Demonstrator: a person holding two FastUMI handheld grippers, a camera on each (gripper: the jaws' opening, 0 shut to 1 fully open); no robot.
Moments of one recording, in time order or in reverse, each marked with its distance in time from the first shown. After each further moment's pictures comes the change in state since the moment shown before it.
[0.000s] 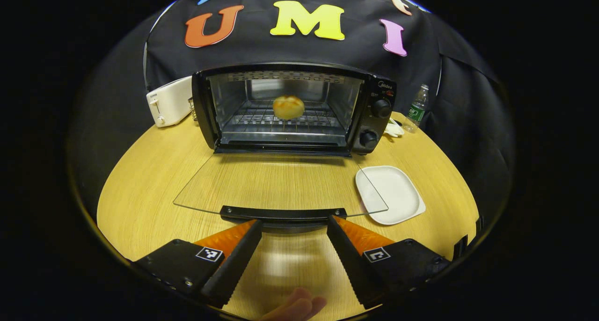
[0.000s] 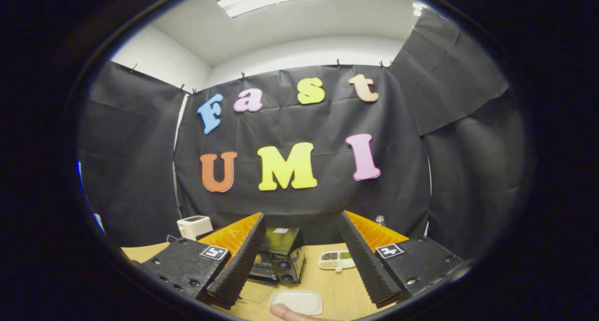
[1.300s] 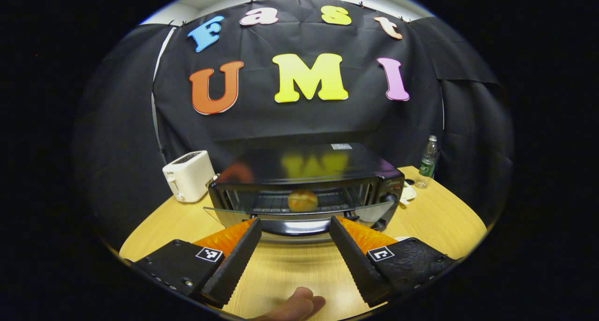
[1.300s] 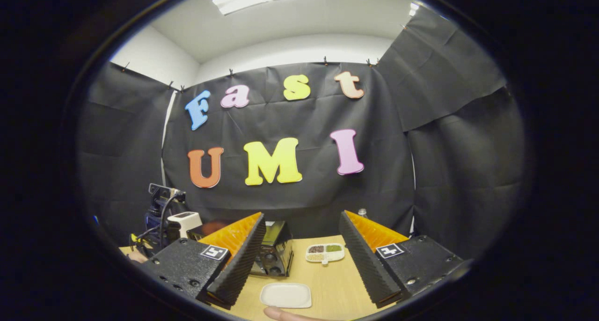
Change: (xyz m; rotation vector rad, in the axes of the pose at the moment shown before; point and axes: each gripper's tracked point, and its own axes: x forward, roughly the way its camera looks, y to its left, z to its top) left arm -0.010 0.025 0.168 0.091 -0.419 0.128; right arm -0.034 -0.025 0.000 0.005 0.030 -0.081
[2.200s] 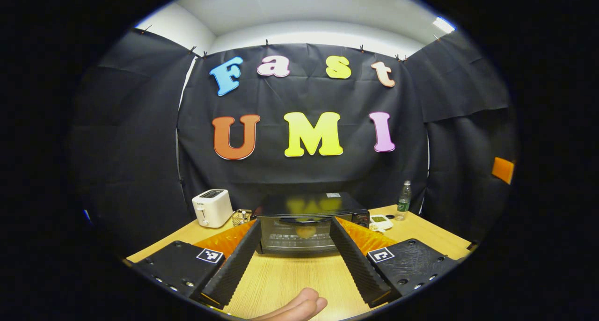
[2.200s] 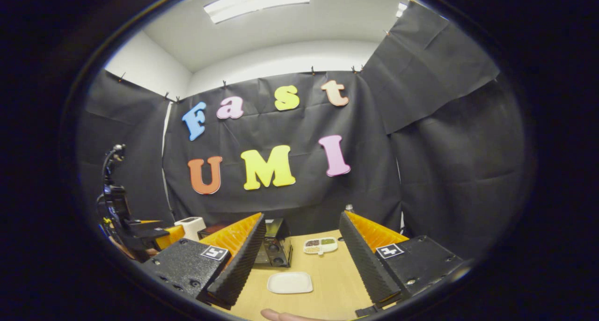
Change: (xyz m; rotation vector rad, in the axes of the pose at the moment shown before) left arm -0.186 0.021 0.059 -0.051 -0.282 -0.023; right arm -0.104 -0.006 0.008 0.048 -0.028 -0.056
